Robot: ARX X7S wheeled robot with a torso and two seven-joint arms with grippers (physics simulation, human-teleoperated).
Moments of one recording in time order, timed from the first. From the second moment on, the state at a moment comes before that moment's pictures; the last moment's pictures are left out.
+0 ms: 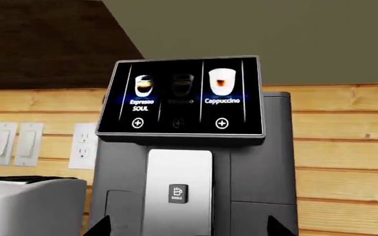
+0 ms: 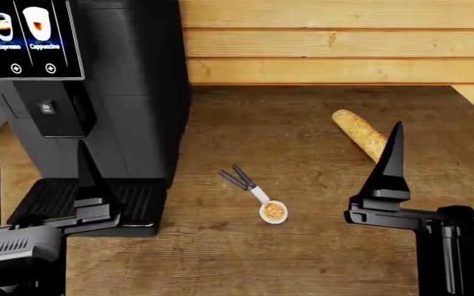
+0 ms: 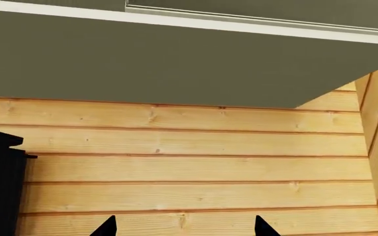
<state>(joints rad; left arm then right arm) 0.03 -0.44 0.08 0.72 -0.26 -0.07 -0.49 0.47 1.08 -0.82 -0.87 0.51 -0.04 1.24</state>
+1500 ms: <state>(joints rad) -0.08 -0.57 -0.11 0.95 -0.44 -0.19 -0.61 0.44 1.07 -0.80 -0.85 0.53 -0.07 1.22</state>
